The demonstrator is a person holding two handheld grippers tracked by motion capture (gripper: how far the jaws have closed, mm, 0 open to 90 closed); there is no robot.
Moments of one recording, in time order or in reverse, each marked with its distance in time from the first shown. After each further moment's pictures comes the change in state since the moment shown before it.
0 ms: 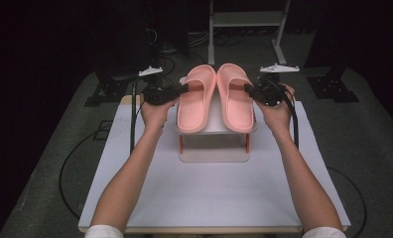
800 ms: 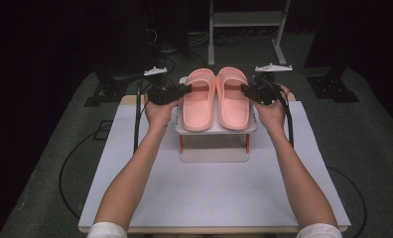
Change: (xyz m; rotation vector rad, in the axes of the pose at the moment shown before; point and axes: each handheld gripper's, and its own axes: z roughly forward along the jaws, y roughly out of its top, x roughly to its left) left arm 0.000 -0.002 0.014 0.016 0.003 -0.006; right arm 0.003 0.000 0.017 0.021 -0.016 0.021
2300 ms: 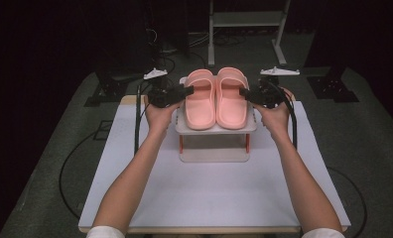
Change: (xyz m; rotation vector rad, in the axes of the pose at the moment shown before) left arm -0.008 -0.006 -0.008 -0.039 -0.013 0.030; right arm -0.008 -0.010 -0.008 -0.033 0.104 0.033
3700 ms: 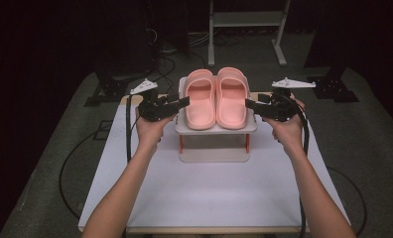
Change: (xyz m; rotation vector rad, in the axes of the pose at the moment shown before) left arm -0.014 -0.021 -0.044 -0.040 -0.088 0.041; right arm 0.002 -0.022 -0.046 -0.008 0.083 -0.029
